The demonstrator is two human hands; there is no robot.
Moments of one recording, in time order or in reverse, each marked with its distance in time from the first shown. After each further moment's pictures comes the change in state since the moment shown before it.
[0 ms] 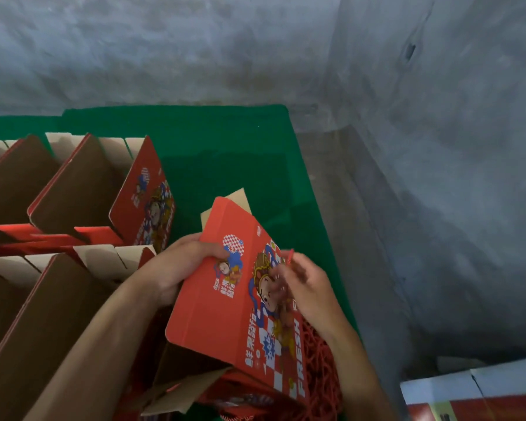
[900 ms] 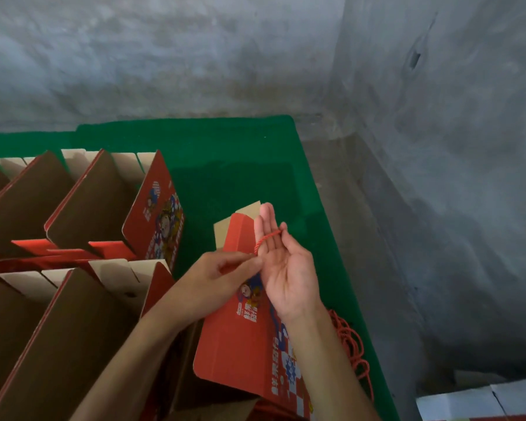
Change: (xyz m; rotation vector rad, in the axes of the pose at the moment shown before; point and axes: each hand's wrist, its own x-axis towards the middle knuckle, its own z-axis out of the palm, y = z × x) left_hand -0.032 0.003 0.026 0.517 -0.016 0.484; right_hand 0.018 -0.096 0.069 1.629 0.018 0.220
